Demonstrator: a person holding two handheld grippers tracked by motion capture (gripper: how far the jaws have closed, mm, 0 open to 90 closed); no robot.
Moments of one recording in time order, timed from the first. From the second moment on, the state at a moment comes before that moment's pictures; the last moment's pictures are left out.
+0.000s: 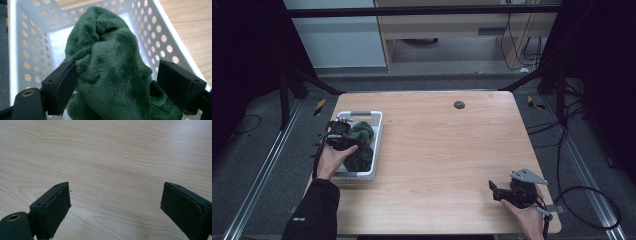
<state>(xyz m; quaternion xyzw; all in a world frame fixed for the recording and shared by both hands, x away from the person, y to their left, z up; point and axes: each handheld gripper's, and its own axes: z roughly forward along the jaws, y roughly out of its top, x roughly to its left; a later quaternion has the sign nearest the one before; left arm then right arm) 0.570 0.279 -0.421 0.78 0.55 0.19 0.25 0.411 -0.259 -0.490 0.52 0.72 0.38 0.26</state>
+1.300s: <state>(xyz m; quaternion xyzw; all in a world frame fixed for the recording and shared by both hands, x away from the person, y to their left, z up) 0.573 0.287 -0.434 0.77 0.58 0.14 0.21 0.413 -0.258 -0.491 0.52 0.73 0.38 0.25</state>
